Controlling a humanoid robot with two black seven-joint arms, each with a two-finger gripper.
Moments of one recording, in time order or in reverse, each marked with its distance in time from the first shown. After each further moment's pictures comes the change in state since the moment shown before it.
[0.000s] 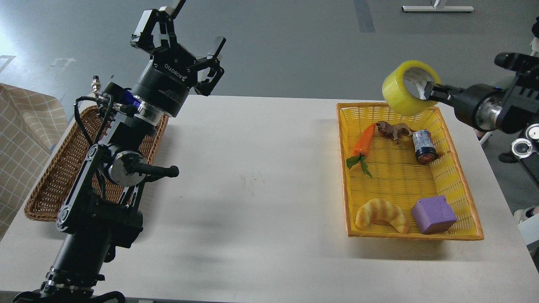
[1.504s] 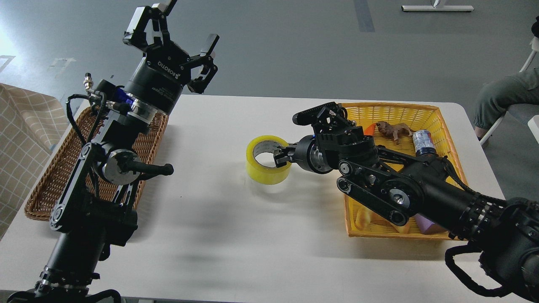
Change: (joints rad) left arm 0.000 0.023 -0.014 -0.005 0.002 0.002 0.001; right arm 0.249 0.536 -0.603 -0.284 -0.034 0.000 -0.004
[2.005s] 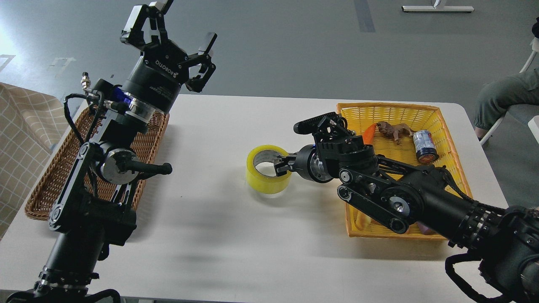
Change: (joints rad) left arm 0.001 0.002 -0.007 -0.003 0.001 -0.001 0.000; right arm -0.047 0.000 0.003 0.008 0.010 0.000 0.000
